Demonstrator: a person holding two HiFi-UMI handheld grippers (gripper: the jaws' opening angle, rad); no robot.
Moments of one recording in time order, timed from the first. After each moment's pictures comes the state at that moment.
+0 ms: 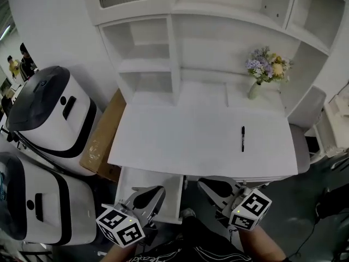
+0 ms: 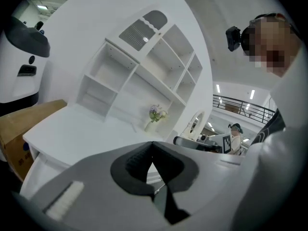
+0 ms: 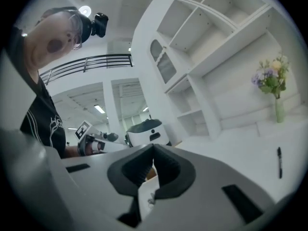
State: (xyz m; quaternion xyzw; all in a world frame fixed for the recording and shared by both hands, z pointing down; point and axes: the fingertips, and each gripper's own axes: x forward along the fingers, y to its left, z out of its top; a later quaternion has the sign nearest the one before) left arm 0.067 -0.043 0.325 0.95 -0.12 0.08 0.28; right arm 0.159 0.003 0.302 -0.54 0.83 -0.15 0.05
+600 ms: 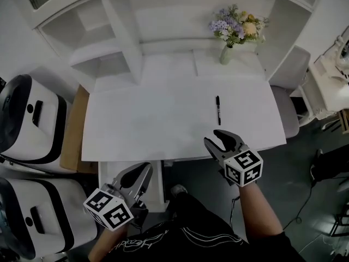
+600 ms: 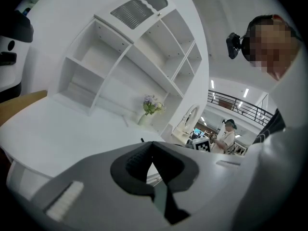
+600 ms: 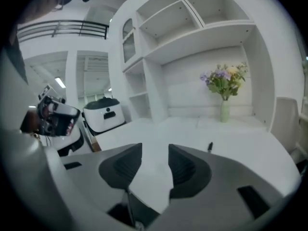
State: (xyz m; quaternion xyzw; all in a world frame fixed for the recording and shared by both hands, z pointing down) left arm 0.159 -0.049 0.345 0.95 -0.07 0.12 0.28; right arm 0.350 0.011 0.413 -0.70 0.68 -0.19 -0.09
